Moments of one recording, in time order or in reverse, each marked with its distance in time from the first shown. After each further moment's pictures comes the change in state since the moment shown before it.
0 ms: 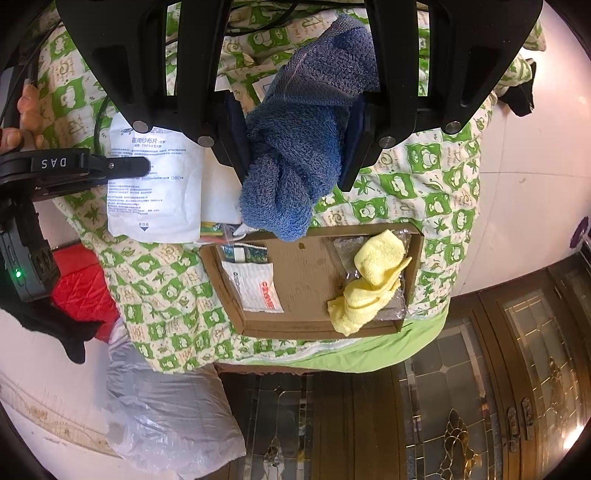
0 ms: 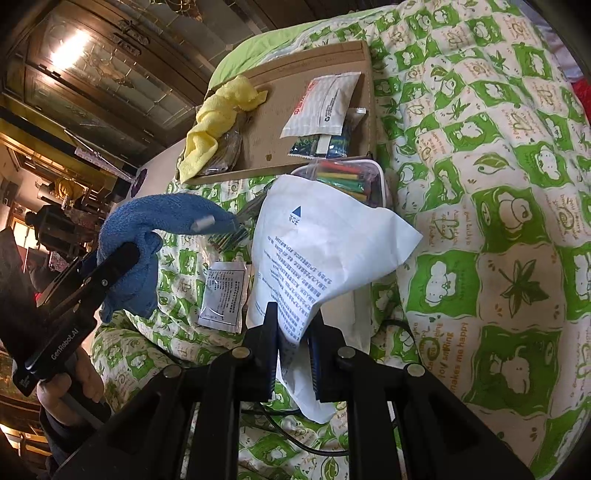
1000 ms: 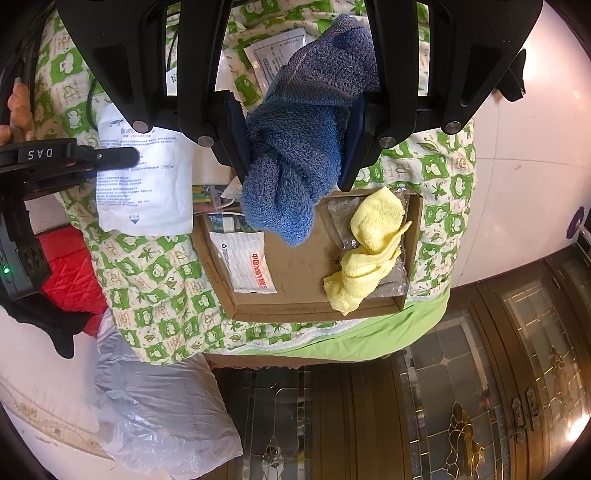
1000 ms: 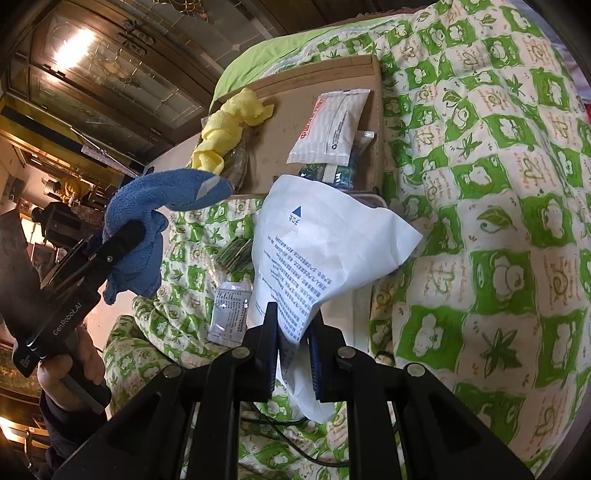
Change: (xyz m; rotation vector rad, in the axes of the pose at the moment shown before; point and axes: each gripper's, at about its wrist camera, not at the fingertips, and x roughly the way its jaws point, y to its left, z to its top) left arm 0.024 0.000 0.045 0.025 0.012 0.032; right arm -0.002 -0.004 0.038 -0.016 0.028 0.022
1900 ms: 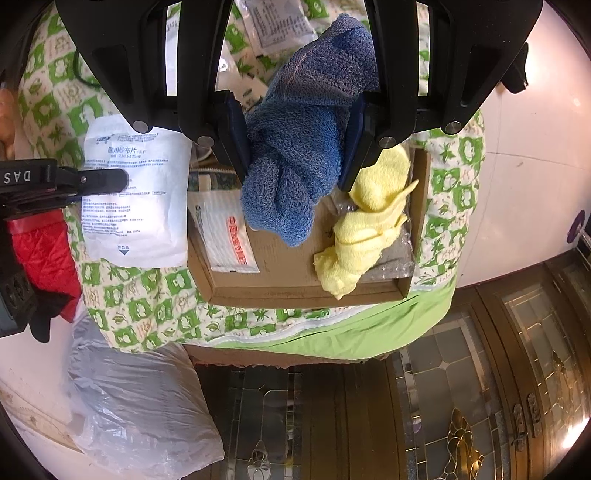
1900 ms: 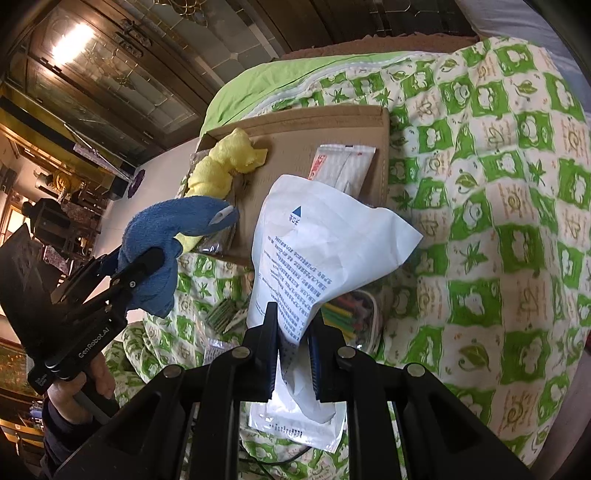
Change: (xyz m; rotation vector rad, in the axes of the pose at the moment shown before) left arm 0.051 0.013 0.049 -0.033 0.011 0.016; right arm 0.003 0.001 0.078 -0.049 -0.019 -0.048
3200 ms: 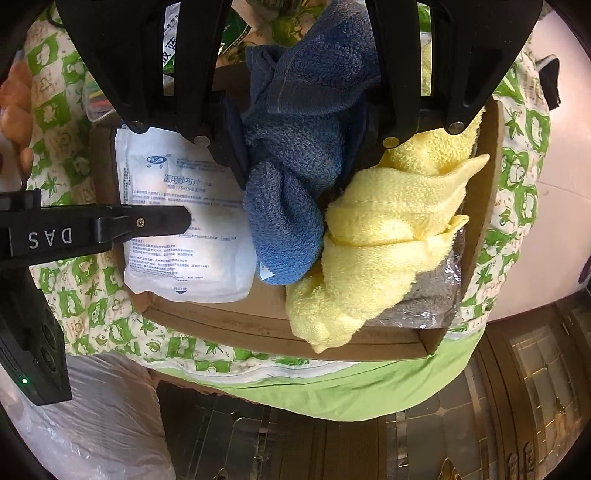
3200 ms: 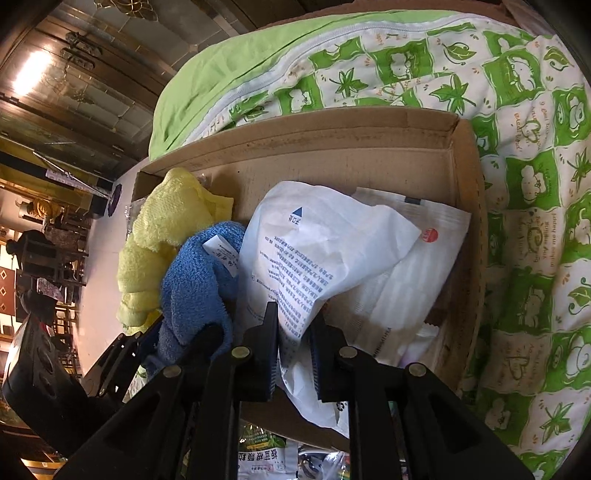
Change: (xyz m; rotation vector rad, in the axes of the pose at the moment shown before) left arm 0.119 0.029 0.009 -0.114 0.087 -0.015; right arm 0.105 -0.007 0.091 0.107 0.064 -0.006
